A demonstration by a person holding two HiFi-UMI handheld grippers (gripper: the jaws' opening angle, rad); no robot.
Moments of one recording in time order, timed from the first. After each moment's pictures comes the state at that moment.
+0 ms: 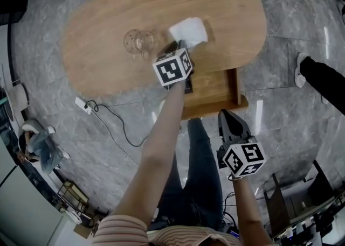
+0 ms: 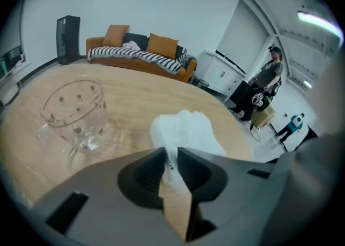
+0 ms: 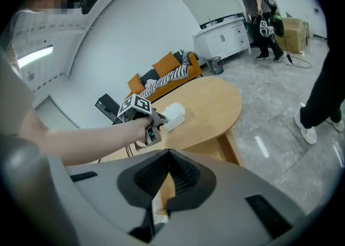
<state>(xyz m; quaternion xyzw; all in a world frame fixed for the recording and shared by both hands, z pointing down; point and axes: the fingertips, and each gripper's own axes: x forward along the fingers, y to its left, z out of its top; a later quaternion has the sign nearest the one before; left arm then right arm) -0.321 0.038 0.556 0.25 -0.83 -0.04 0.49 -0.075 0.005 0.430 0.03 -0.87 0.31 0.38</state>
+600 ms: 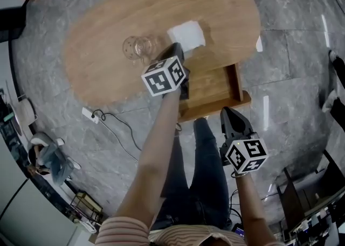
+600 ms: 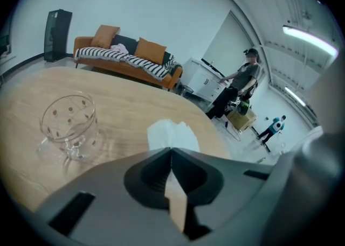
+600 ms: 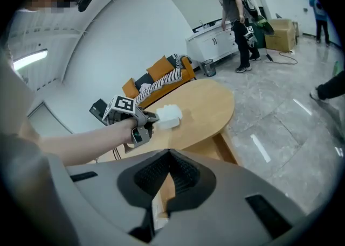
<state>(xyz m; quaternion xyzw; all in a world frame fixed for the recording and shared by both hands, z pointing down) -0.314 0.030 0.514 0.33 -0.82 -0.07 0.46 -0.070 0.005 0.429 0.07 -0.87 0.32 0.36</state>
